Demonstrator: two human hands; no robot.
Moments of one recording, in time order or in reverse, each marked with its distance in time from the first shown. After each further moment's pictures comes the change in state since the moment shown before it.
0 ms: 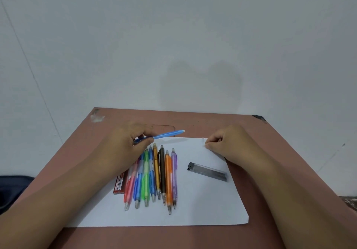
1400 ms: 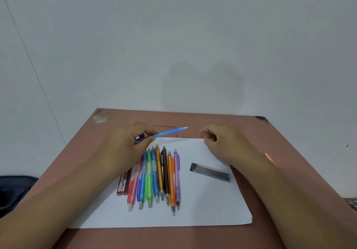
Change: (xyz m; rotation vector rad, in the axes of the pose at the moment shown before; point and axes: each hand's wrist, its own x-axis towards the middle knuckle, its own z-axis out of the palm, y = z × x) left_hand 0.001 0.003 -0.004 0.000 0.039 -0.016; right_hand 0.008 -0.009 0.015 -0.034 0.085 -0.145
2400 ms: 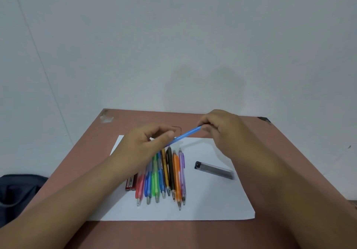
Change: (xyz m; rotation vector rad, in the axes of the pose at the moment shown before) left_hand -0.010 0.039 -0.006 -0.423 -0.130 -0.148; right_hand -0.005 -0.035 -0.024 0.080 0.051 -0.184
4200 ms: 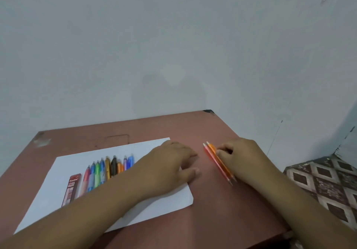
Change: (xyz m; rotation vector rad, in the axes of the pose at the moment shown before) left_hand 0.016 0.073 0.133 0.632 -0.496 0.409; right_hand -0.132 0.063 -0.075 -0.251 0.036 0.573
